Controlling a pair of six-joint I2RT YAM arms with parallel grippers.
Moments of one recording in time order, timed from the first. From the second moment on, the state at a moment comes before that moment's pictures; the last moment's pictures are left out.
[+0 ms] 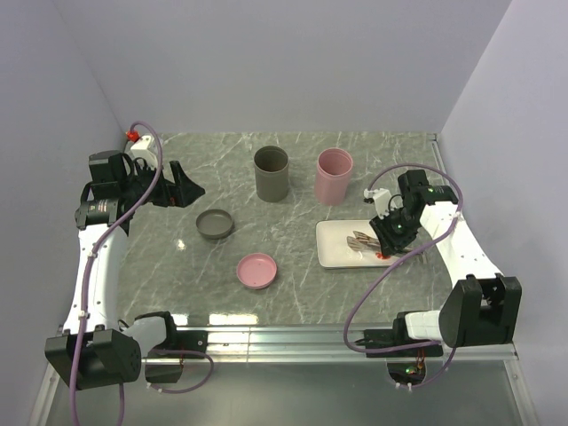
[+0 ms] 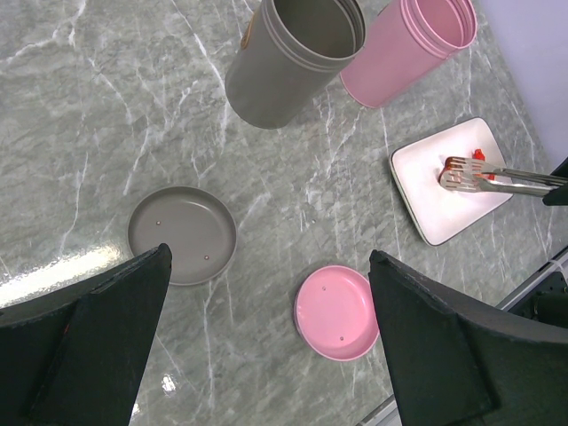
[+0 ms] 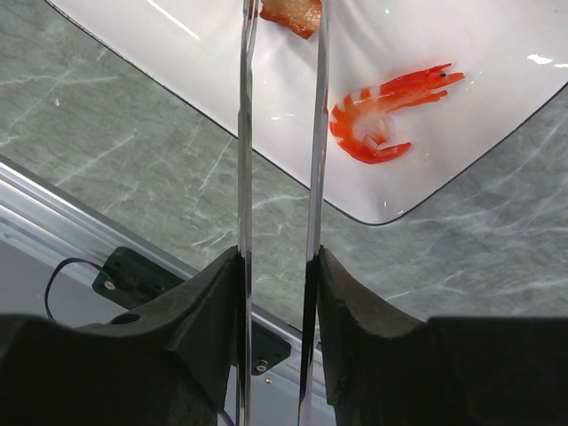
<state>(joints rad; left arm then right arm) 0.15 1.09 1.14 -0.60 0.71 -0.06 0.05 1.31 1.07 -1.15 -0.25 -0.58</state>
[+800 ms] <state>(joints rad) 0.15 1.11 1.14 -0.60 0.71 -0.07 0.20 1.32 1.46 -1.30 -0.38 -0.51</state>
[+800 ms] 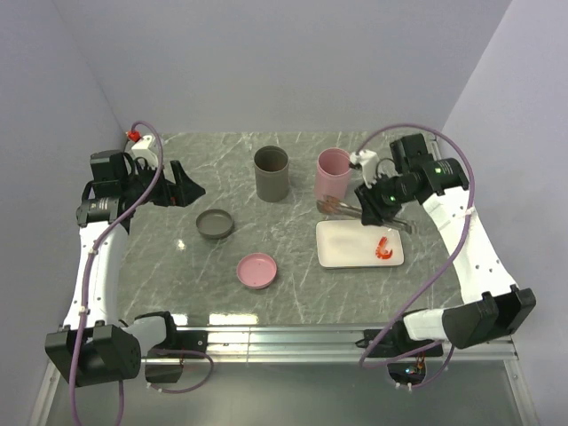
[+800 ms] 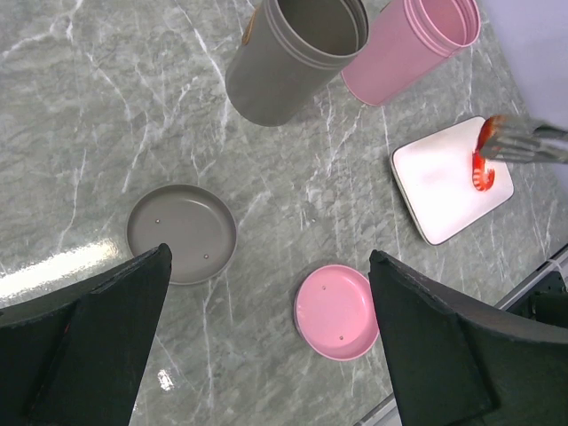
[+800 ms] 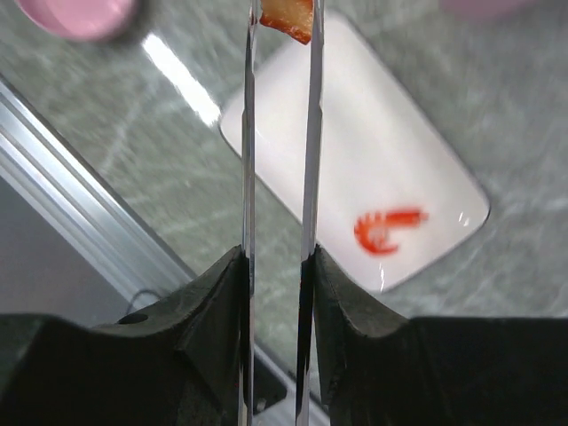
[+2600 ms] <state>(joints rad) 0.15 1.17 1.16 -0.60 0.71 -0.07 0.46 1.77 1.98 -1.06 -0.31 -0.24</state>
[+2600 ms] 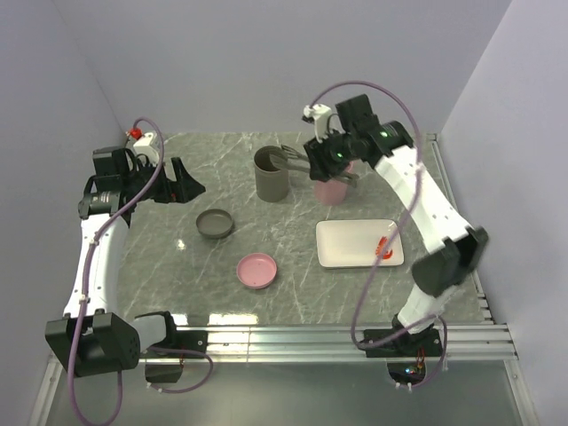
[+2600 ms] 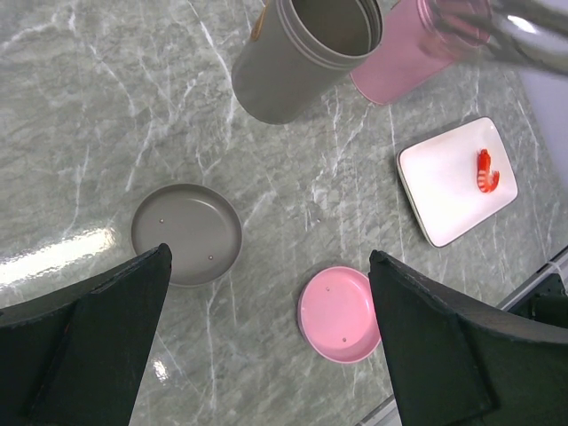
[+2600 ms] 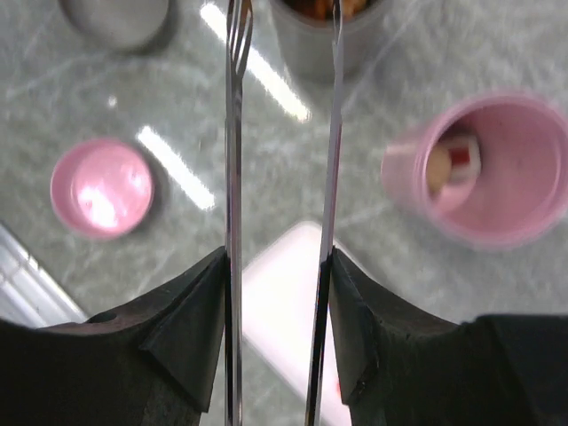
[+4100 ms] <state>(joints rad) 0.15 1.12 1.14 -0.59 0.70 -0.06 -0.09 1.16 1.04 -1.17 -0.11 -0.27</state>
